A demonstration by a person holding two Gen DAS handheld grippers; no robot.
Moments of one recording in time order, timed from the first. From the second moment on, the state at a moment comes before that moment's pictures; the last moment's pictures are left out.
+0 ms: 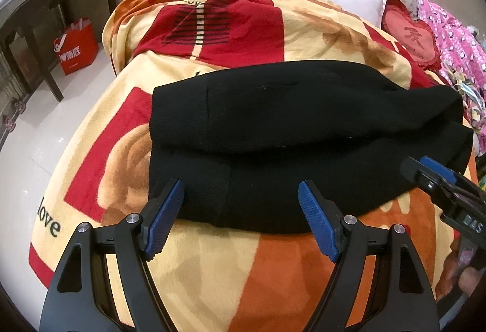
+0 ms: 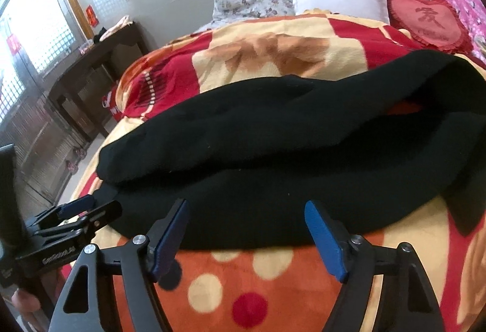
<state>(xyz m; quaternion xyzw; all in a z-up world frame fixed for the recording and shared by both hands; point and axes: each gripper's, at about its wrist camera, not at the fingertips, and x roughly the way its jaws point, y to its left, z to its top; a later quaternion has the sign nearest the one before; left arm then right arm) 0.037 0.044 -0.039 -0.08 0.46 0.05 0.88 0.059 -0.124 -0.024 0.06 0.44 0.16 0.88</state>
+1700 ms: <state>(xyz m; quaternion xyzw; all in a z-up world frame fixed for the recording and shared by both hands) 0.042 0.132 -0.049 -0.23 0.52 0.05 0.82 0.004 -0.287 -0.021 0.14 0.42 0.01 0.90</state>
